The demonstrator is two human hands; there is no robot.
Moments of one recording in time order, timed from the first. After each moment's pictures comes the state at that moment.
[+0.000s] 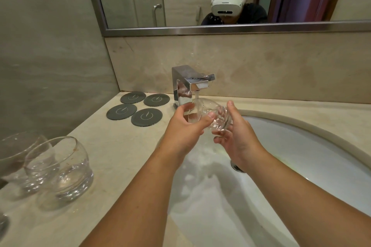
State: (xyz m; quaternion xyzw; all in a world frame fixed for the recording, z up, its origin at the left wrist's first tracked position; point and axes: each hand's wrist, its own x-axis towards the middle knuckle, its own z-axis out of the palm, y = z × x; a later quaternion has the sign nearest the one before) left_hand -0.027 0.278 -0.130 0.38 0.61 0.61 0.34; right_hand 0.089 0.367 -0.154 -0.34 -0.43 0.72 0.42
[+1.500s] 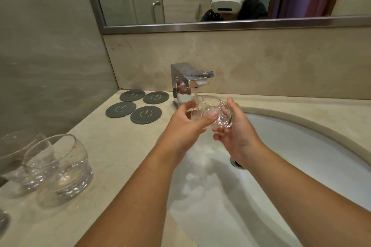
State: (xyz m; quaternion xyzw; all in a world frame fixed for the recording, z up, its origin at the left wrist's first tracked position) left_hand -0.027 0.280 -0.132 0.38 0.60 0.61 0.36; right_hand 0.091 0.363 -0.147 -0.33 -0.42 0.74 0.41
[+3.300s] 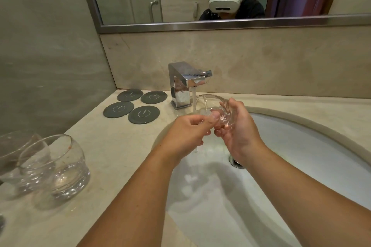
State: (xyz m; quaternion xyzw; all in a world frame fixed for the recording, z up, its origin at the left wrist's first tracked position) left_hand -0.019 0.267 -0.123 0.45 0.65 0.50 0.36; right_hand 0.092 0.367 -0.145 -0.29 -0.41 0.73 0.46
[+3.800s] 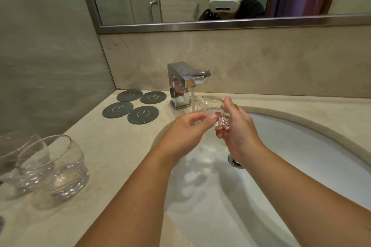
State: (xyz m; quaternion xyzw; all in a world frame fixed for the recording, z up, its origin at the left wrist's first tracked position) left_hand -0.023 0.270 -0.129 0.46 0.64 0.51 0.35; right_hand 0.093 0.369 -0.150 -0.35 -0.41 0.69 0.47
